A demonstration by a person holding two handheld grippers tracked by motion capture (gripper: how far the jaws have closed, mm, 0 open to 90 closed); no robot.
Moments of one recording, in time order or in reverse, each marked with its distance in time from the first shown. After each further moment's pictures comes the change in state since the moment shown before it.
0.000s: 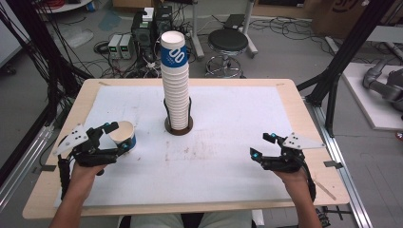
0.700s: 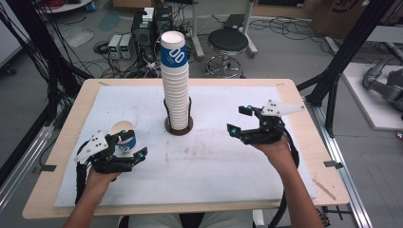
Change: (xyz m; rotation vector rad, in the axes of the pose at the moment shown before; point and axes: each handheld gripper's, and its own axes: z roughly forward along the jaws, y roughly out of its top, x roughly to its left) left arm -0.025 -0.017 0.021 0.051 -0.053 0.016; right arm 0.019 0.102 0.050 -0.017 0.178 -0.102
